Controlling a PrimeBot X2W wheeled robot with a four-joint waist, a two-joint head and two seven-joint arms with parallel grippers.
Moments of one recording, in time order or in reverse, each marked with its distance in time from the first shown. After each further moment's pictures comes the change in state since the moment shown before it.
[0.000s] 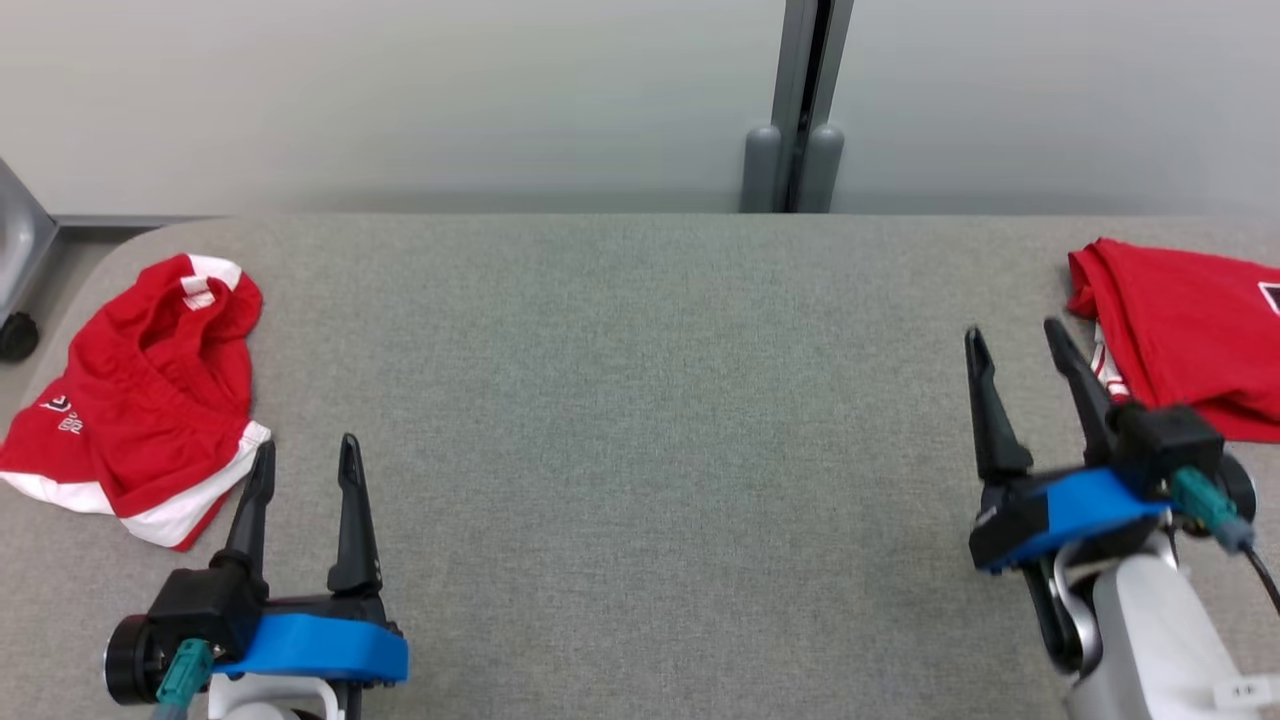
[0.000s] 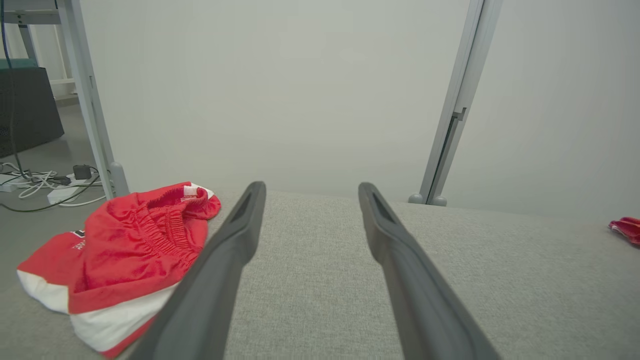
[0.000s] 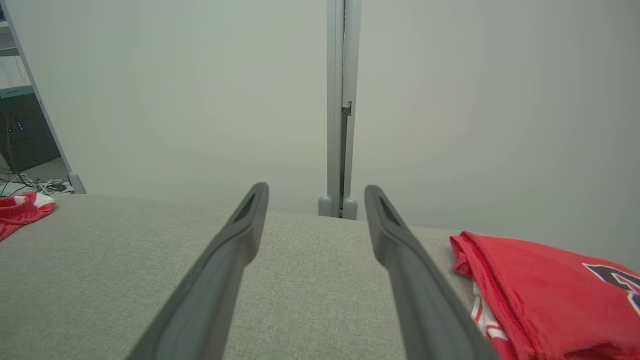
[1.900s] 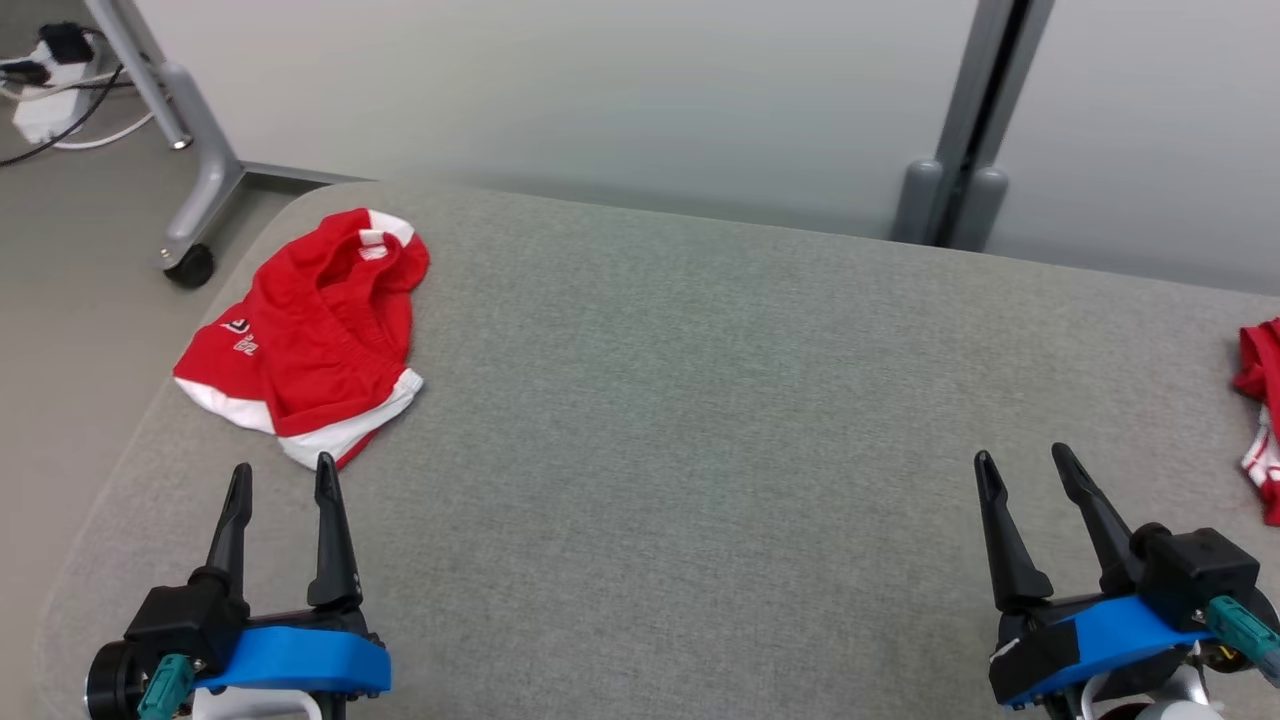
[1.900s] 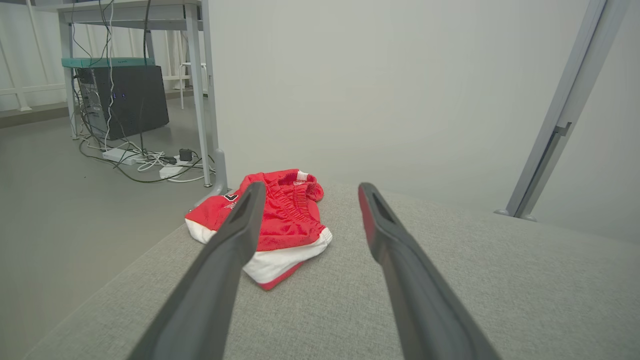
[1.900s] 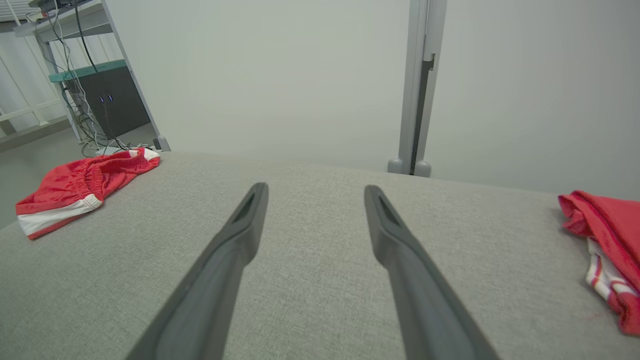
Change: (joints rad) left arm 0.030 0.015 0.001 0.007 -0.034 0.046 0.000; right arm 0.345 0.019 -0.003 -0.346 0.074 0.000 0.158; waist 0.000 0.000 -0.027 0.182
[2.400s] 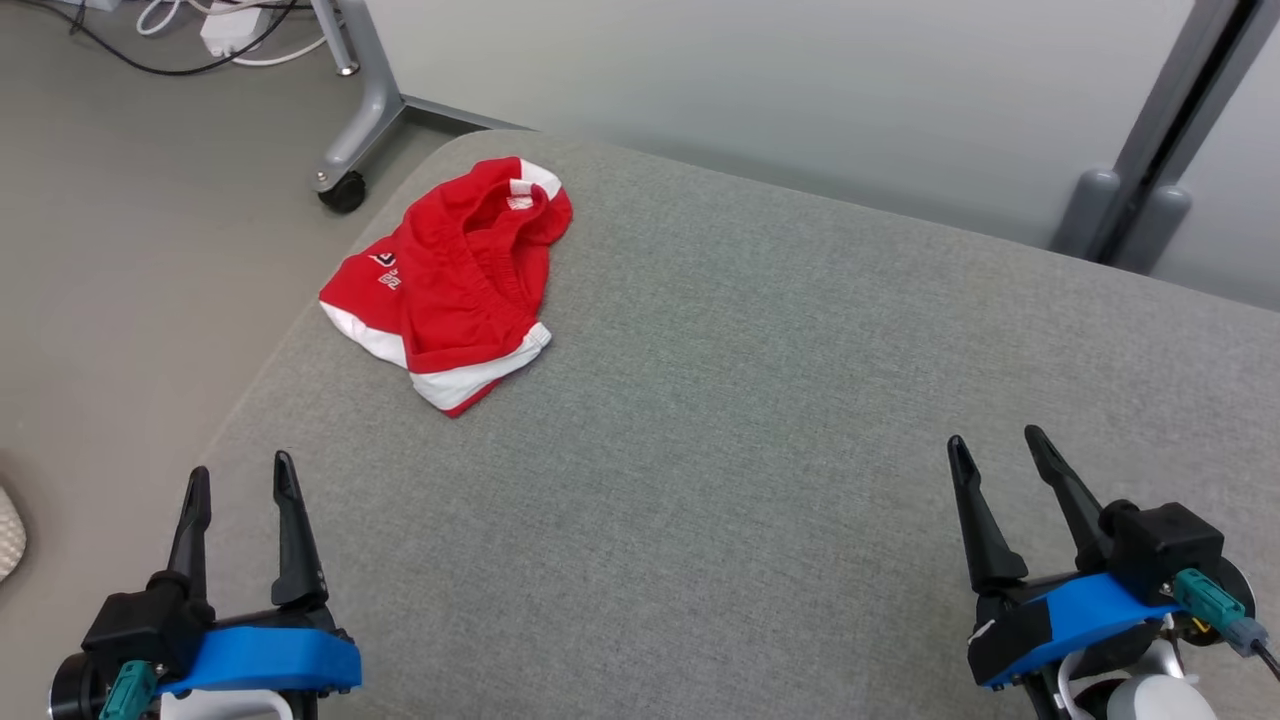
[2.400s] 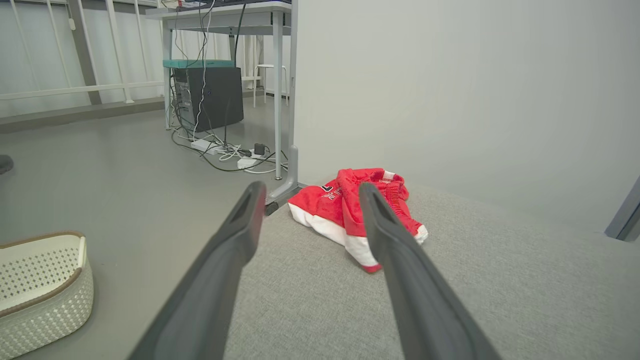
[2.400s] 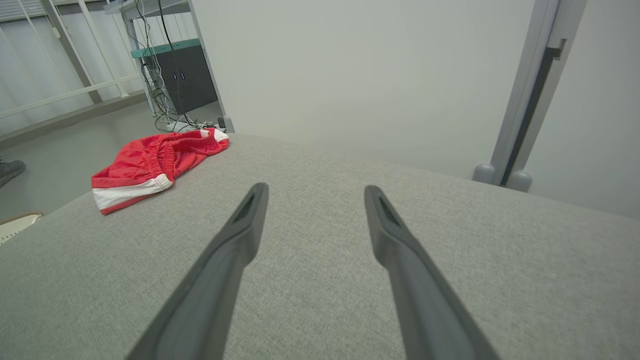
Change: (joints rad) left arm 0.002 0.008 0.044 -0.011 -0.015 0.018 0.000; right arm -0.053 0.000 0.031 0.041 -0.023 0.000 0.009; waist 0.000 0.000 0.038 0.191
